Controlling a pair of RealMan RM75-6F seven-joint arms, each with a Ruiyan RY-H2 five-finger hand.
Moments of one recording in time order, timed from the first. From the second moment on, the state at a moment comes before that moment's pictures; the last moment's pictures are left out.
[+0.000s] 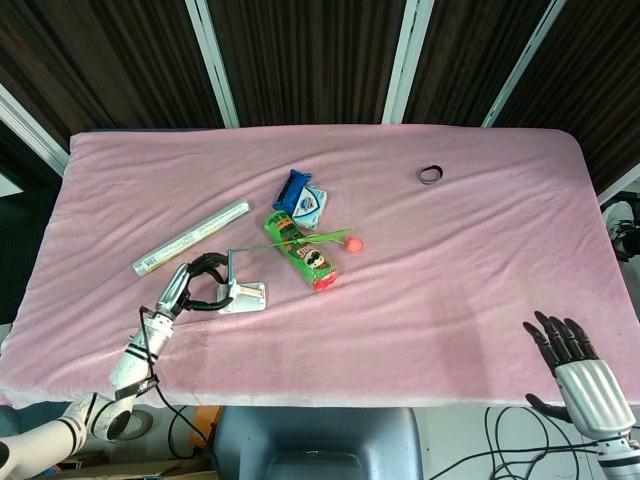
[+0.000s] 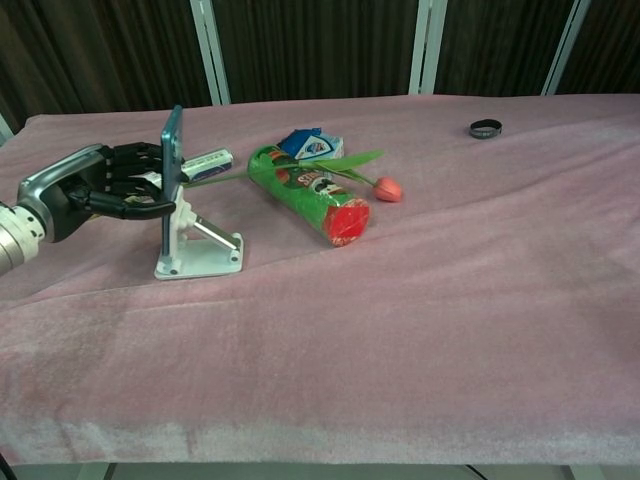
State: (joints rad) left arm -0.61 -1.68 -0.14 -1.00 1.47 1.05 -1.07; right arm 0.01 -1.03 -0.08 -1.66 -1.73 1.52 -0.05
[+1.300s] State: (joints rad) left arm -0.62 -1.74 -0.09 -0.90 1.48 1.06 -0.99; right arm 0.00 -1.03 -0.08 -1.65 -1.73 1.53 -0.03
